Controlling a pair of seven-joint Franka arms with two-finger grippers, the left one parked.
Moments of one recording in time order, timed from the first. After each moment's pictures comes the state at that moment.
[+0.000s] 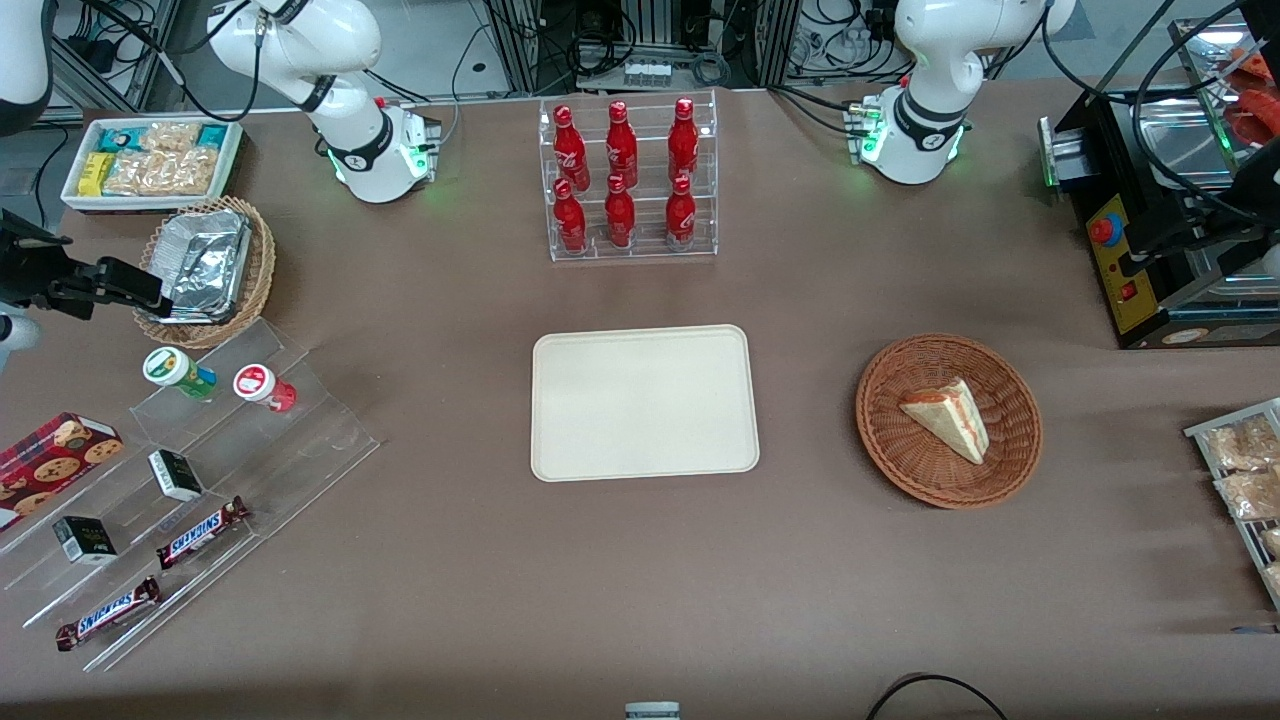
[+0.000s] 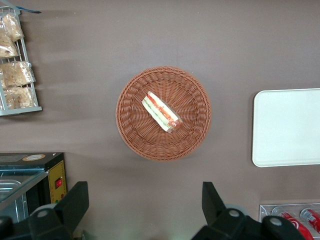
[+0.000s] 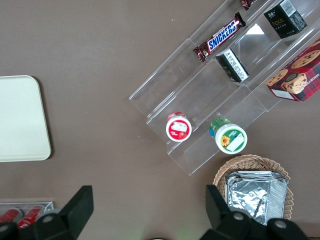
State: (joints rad) arm -0.03 -0.03 -0.07 -1.66 0.02 1.55 -0.05
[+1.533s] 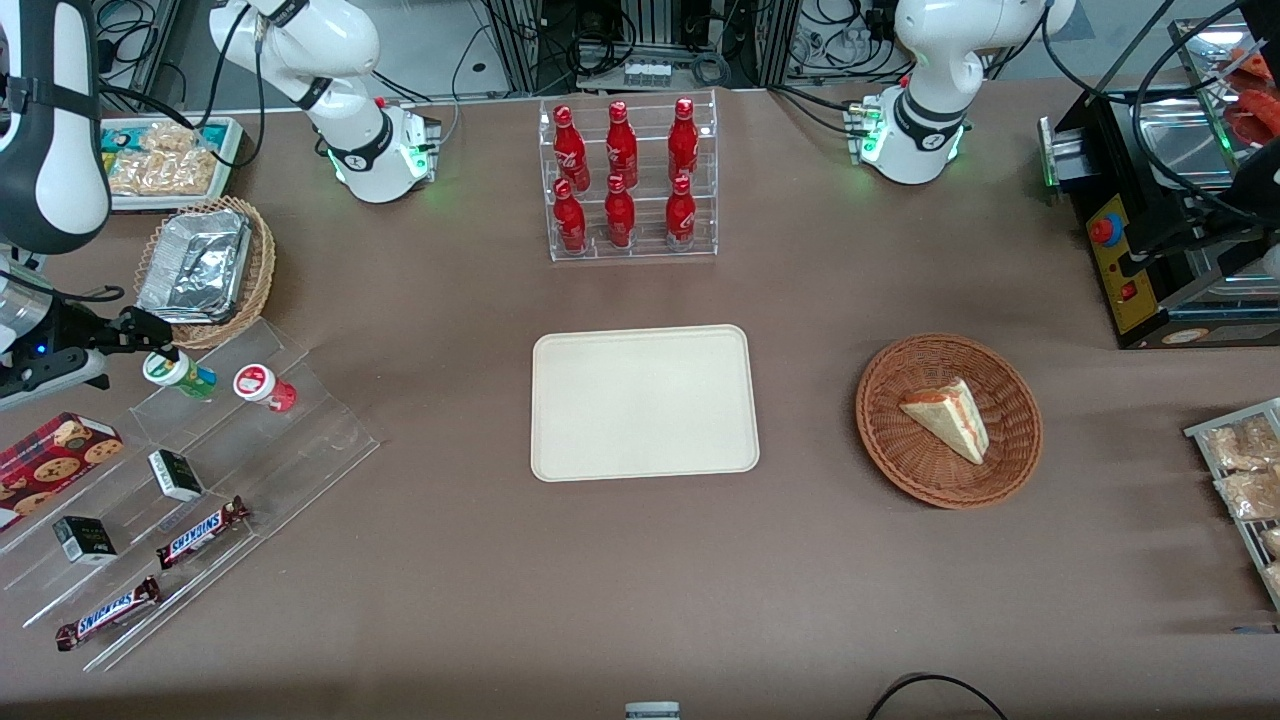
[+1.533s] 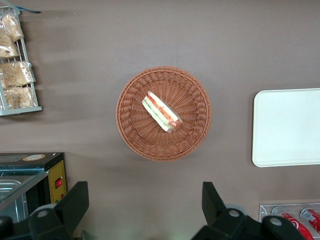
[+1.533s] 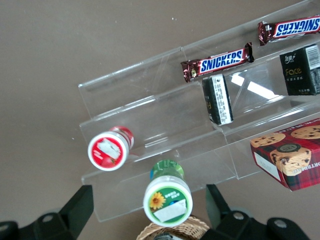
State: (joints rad) arm -0.20 -0.03 -0.09 -2.06 0.02 2.06 -0.69
